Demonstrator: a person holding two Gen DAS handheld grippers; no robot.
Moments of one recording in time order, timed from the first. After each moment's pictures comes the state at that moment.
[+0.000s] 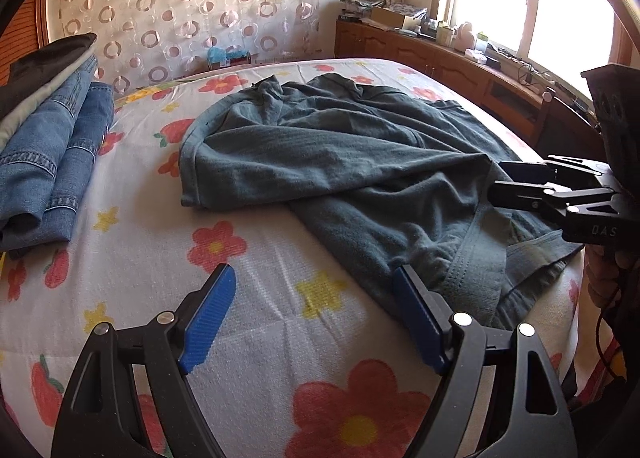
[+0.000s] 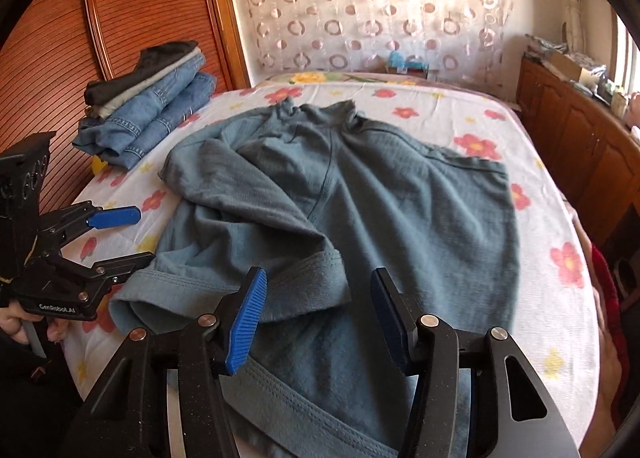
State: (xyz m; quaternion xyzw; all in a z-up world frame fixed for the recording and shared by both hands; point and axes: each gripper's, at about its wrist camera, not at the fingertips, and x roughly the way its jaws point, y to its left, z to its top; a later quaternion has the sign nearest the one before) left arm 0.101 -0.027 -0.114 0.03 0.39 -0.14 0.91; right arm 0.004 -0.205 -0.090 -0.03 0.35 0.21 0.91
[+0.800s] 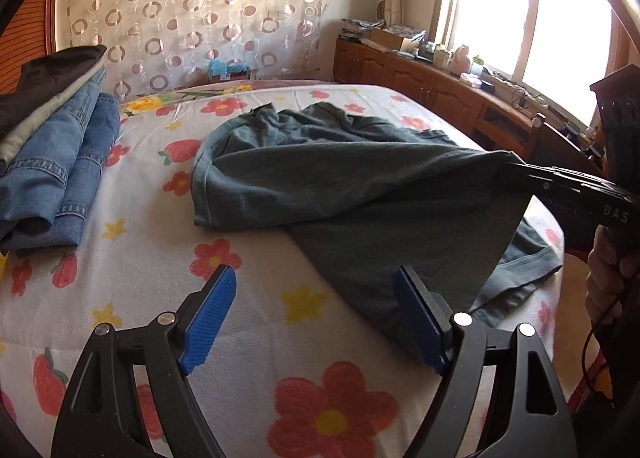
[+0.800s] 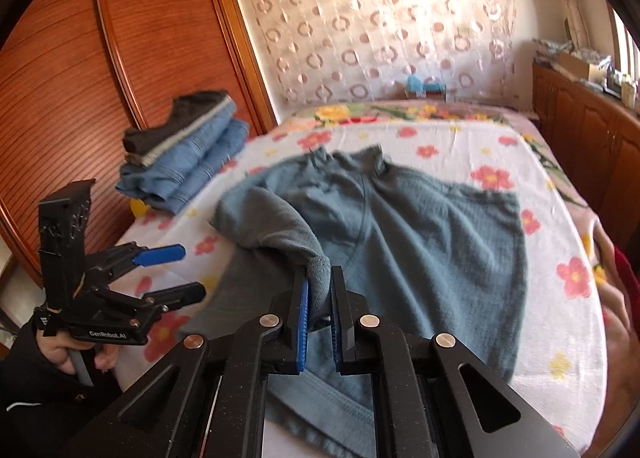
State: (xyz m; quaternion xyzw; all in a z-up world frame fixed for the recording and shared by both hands) left arm 0.090 -0.028 -0.090 0.00 0.36 -0.15 0.92; right arm -0.021 -0.214 -0.060 0.03 0.29 0.25 0.92
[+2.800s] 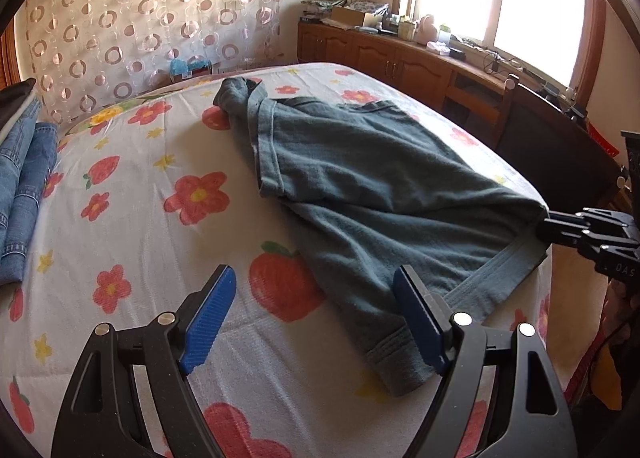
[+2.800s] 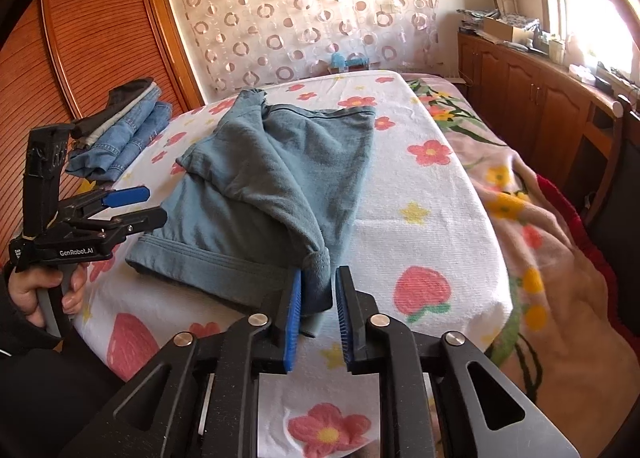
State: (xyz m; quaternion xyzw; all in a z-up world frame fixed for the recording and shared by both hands) left arm 0.105 -0.095 -0.103 0.05 0.39 -0.19 0.90; right arm -0.105 -0.270 -0.061 0.04 0.34 0.13 0.93
